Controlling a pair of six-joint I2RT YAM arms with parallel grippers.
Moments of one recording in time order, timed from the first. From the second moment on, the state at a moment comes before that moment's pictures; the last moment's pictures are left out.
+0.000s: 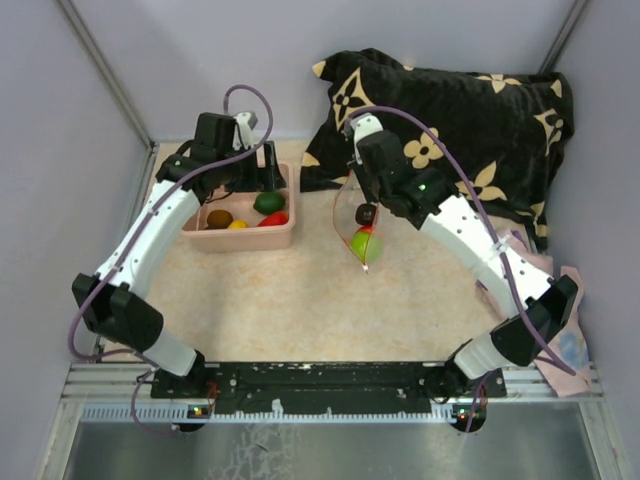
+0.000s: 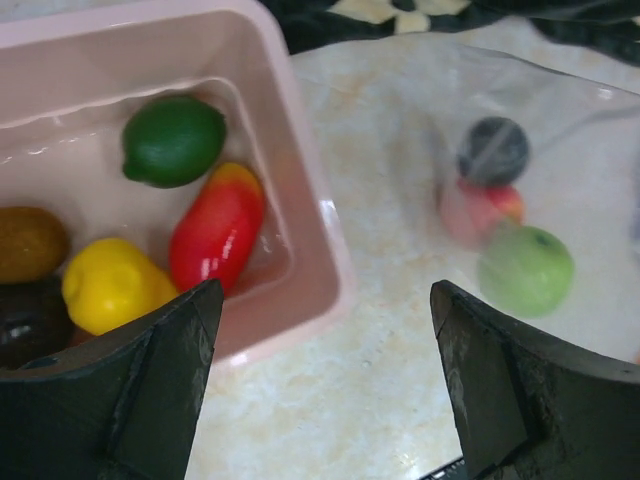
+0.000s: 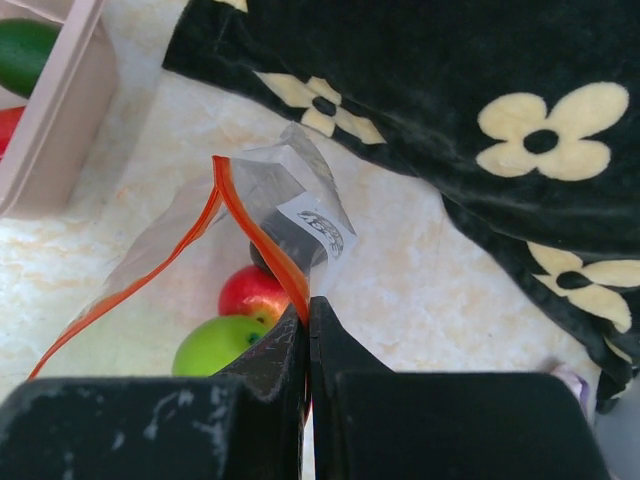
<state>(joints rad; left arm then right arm) -0.40 1.54 1.63 -0.75 0.15 -0.30 0.69 1.48 1.61 -0.75 0.40 0.00</state>
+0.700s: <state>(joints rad) -0.30 1.99 1.62 -0.64 -0.03 -0.21 0.69 1.57 1.62 -0.73 0.42 -0.05</state>
